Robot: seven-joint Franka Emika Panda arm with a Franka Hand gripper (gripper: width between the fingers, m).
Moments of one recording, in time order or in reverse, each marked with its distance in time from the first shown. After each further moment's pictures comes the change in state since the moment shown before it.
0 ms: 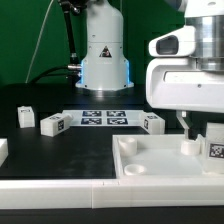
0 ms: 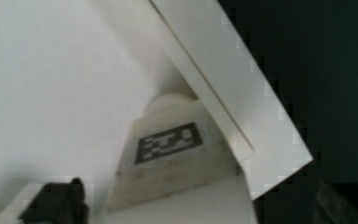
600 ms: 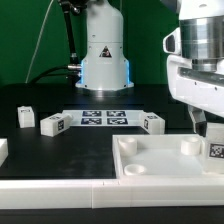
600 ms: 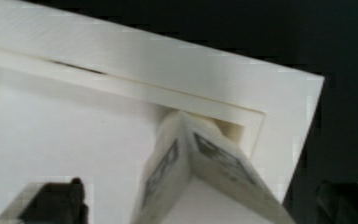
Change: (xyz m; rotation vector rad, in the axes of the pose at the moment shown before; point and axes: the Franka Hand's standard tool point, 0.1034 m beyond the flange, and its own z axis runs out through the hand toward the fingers) arm -0.004 0.004 0.002 0.031 -0.016 0.670
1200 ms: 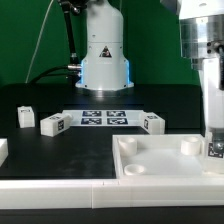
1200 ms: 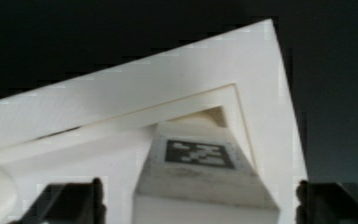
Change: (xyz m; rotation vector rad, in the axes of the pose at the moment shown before) arm 0.002 -0.001 0.000 0.032 0.005 0.578
